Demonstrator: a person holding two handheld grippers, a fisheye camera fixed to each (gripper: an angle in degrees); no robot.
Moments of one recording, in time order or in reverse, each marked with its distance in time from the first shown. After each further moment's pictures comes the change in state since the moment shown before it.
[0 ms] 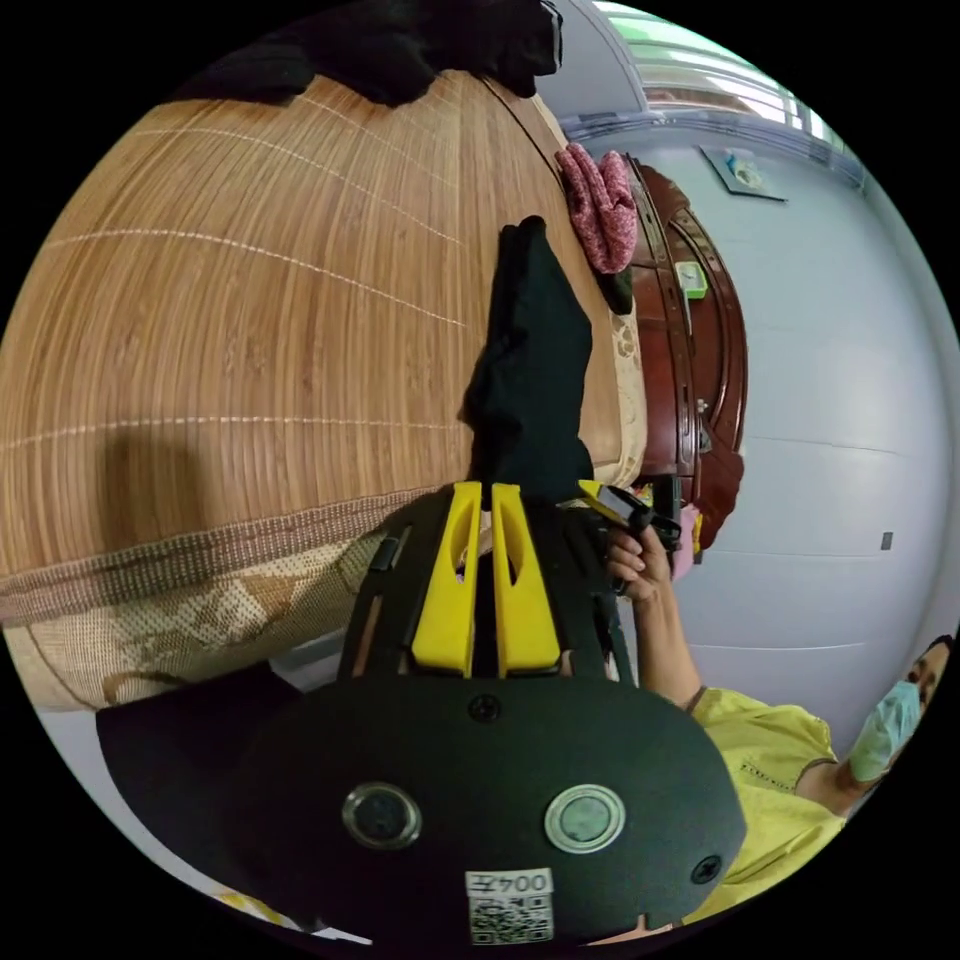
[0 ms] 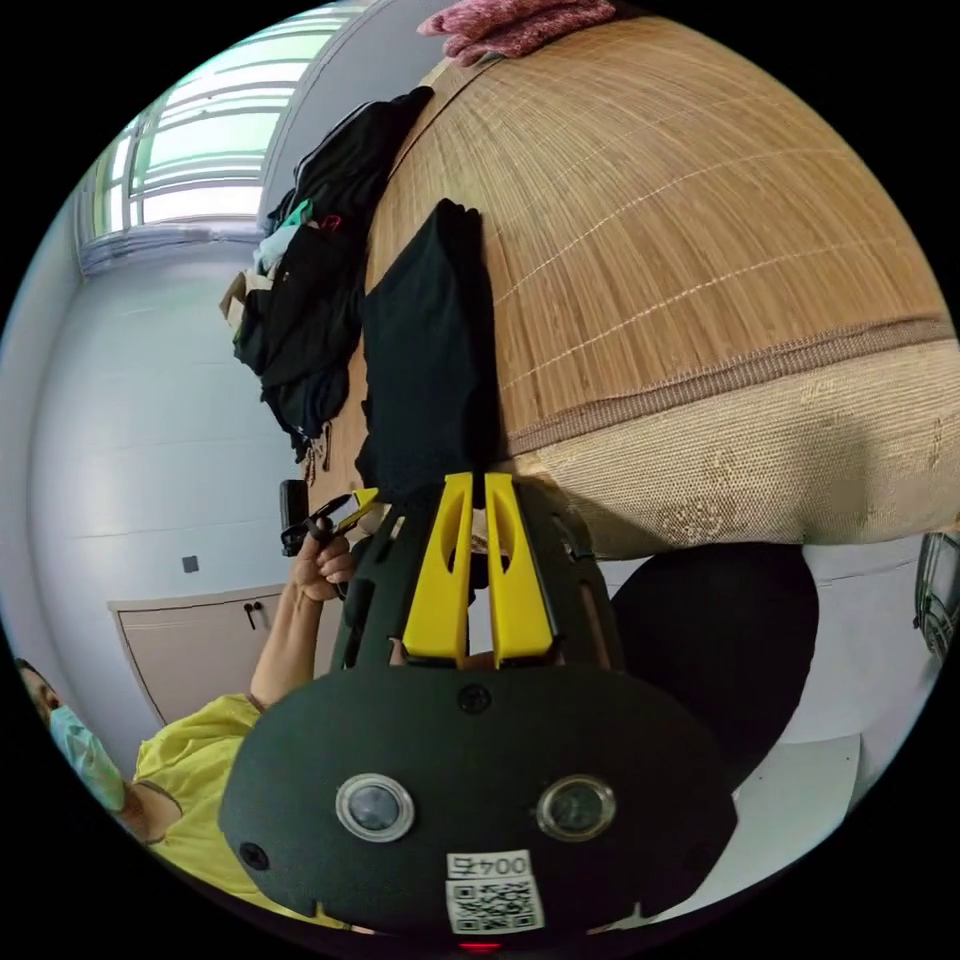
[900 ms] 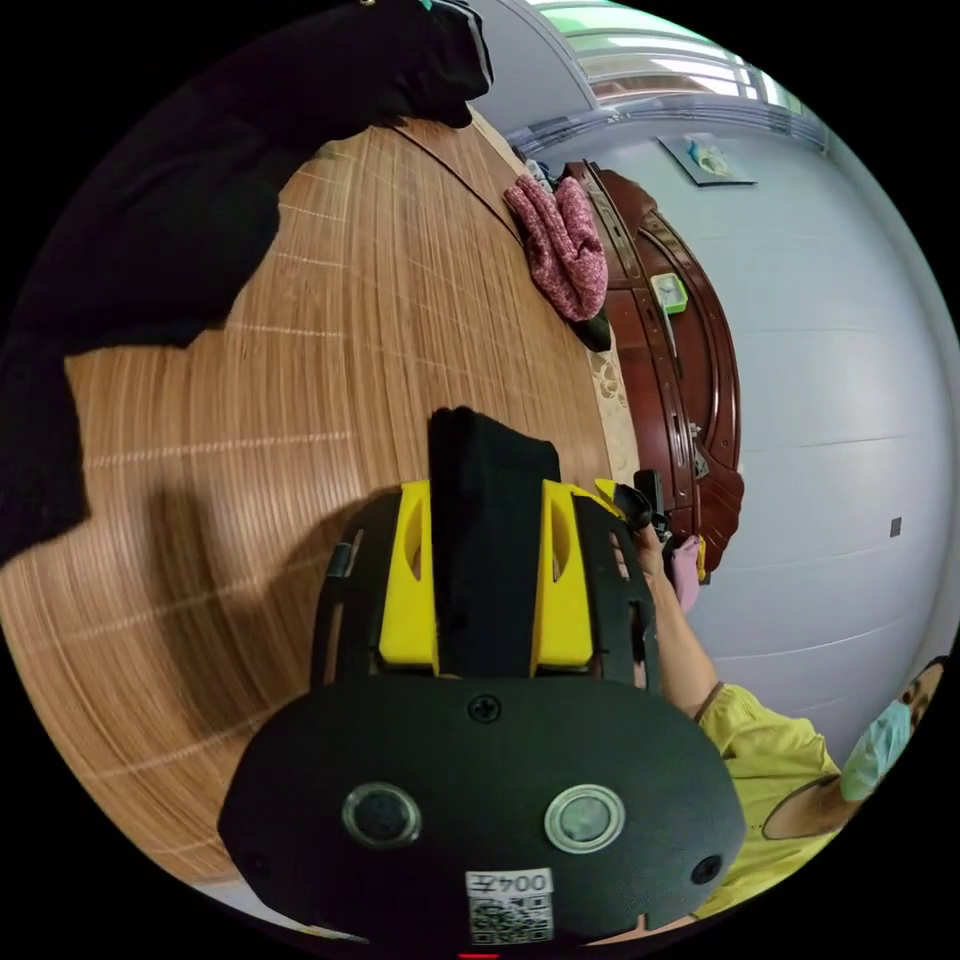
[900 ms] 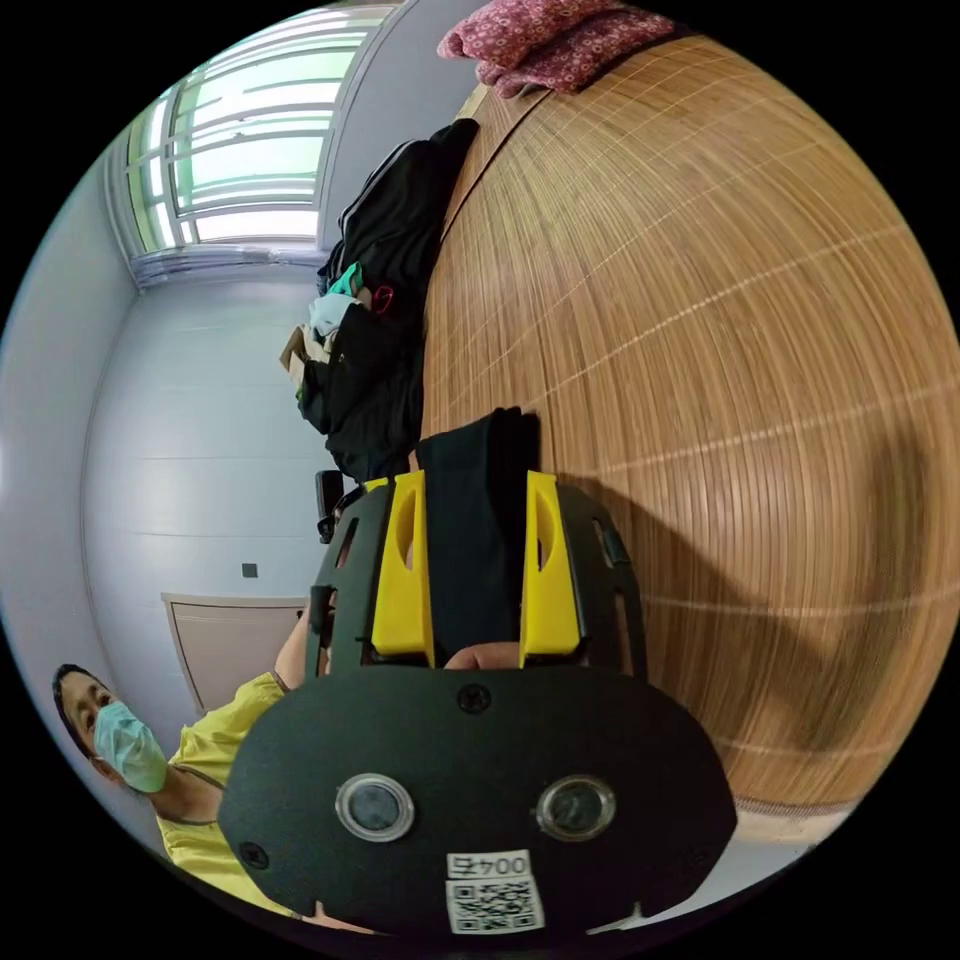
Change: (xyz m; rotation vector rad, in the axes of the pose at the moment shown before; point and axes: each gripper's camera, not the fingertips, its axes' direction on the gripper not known) left arm 0.140 -0.211 -0.007 0.034 -0.068 0.158; right arm -0.078 -0.222 -0.025 0.029 -0.192 -0.094
